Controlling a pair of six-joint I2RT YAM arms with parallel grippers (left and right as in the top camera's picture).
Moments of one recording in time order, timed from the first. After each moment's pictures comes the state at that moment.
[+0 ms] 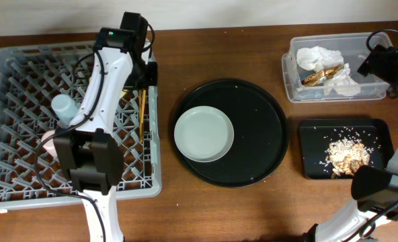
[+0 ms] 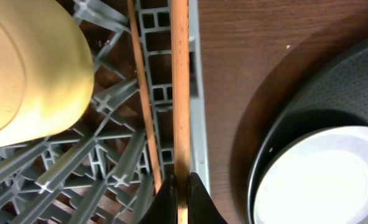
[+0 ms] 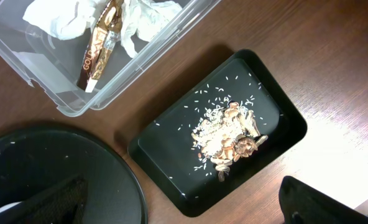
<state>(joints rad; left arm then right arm) -0.17 2.20 2.14 -1.32 -0.01 -0.13 -0.36 1.91 2.33 -1.69 0.10 0.36</state>
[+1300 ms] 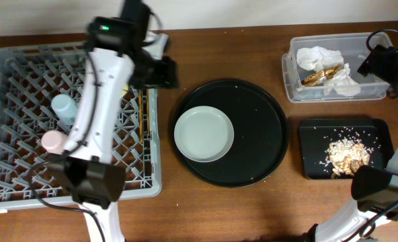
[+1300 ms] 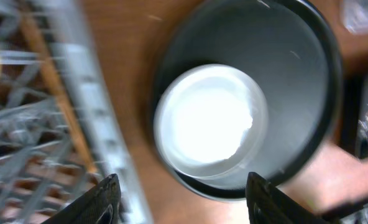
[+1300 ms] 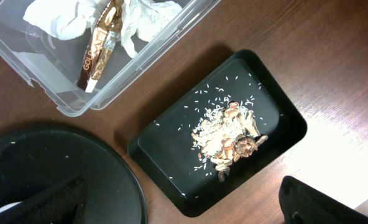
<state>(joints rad) -0.28 2.08 2.31 -1.55 0.25 -0.12 -0.36 1.91 2.33 -1.69 0.10 0.36</state>
